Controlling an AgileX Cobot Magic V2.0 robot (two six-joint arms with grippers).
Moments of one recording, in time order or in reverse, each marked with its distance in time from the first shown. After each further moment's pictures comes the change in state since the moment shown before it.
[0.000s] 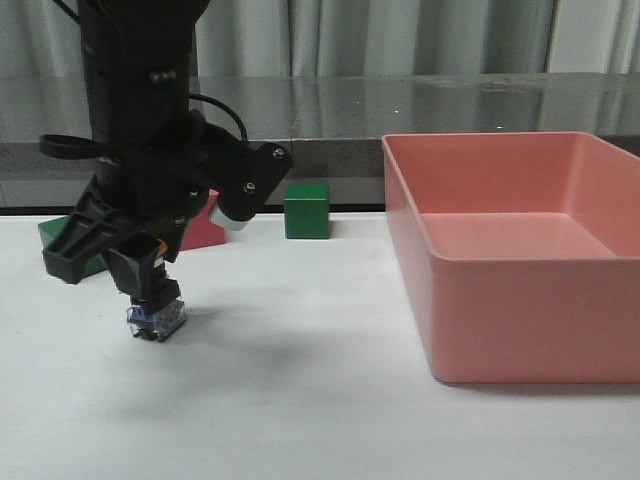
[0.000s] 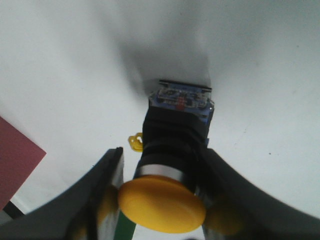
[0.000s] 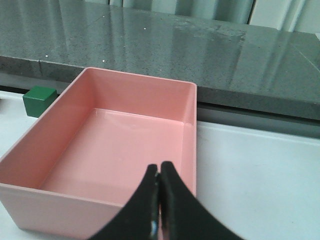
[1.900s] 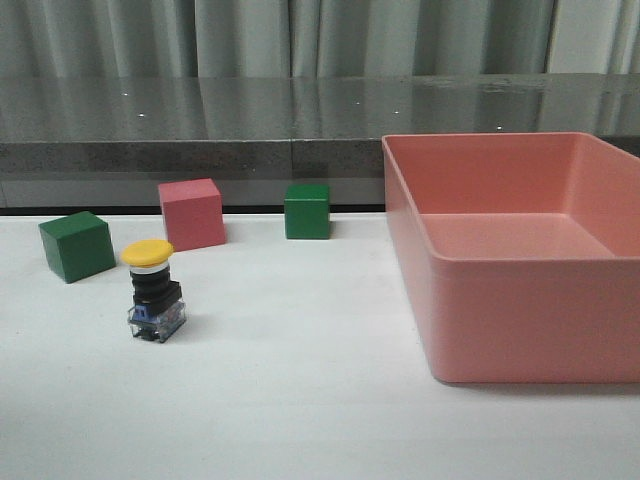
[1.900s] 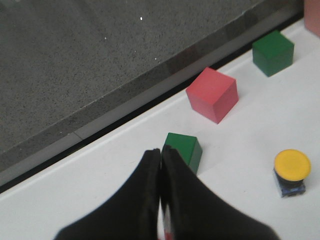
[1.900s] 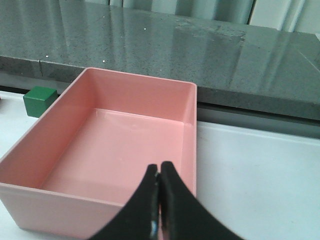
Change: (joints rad) left arm 0.545 -0.947 0.486 -0.684 -0.476 -0.365; right arm 0.000 0.000 0.000 0.000 0.000 0.000
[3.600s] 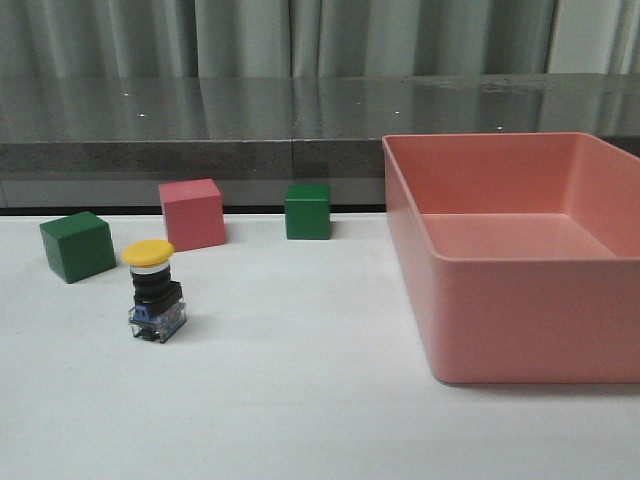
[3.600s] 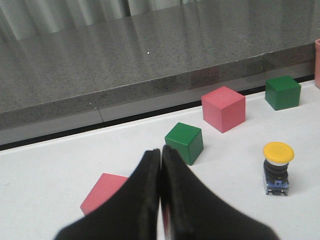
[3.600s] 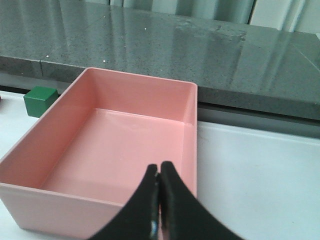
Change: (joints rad) left arm 0.000 -0.668 0.525 0.249 -0.150 -0.458; right arm 0.000 0.000 0.000 0.000 0.000 0.000
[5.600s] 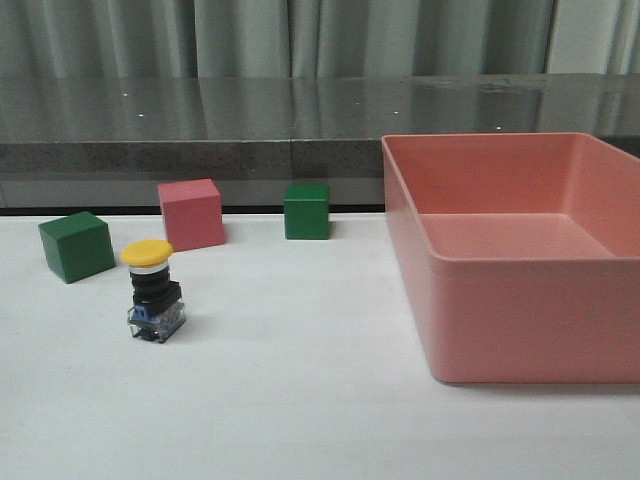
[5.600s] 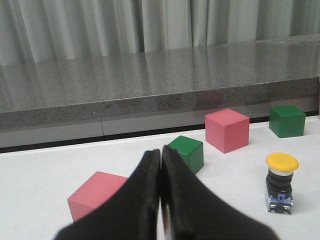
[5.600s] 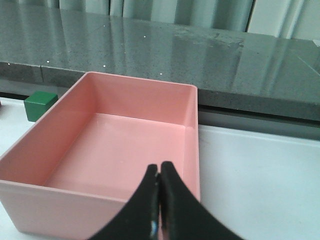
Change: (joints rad) left arm 0.000 -0.298 0.320 0.161 -0.222 -0.252; right arm 0.000 -0.104 0.111 0.006 -0.066 0.012
